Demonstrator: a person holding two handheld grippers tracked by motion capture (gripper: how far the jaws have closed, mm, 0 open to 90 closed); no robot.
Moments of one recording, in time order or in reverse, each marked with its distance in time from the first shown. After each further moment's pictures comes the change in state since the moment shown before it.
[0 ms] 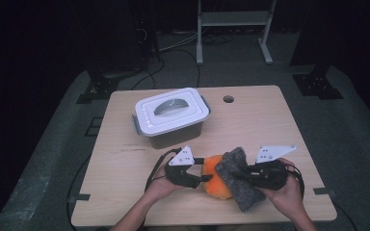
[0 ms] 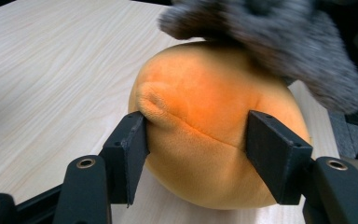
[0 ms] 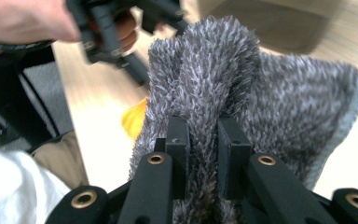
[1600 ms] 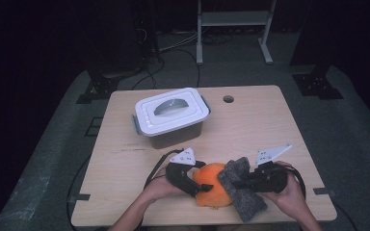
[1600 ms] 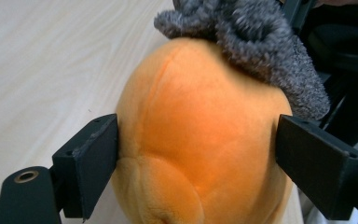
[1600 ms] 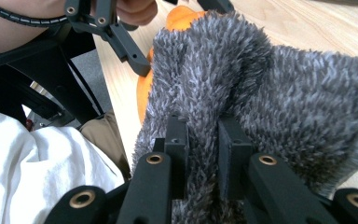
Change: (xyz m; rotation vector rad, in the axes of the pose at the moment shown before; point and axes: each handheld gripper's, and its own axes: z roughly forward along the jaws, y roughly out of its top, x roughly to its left) left arm 0.001 -0.002 0.005 0.052 -0.148 -0.119; right arm -0.009 -0.014 0.007 0.102 0.184 0.067
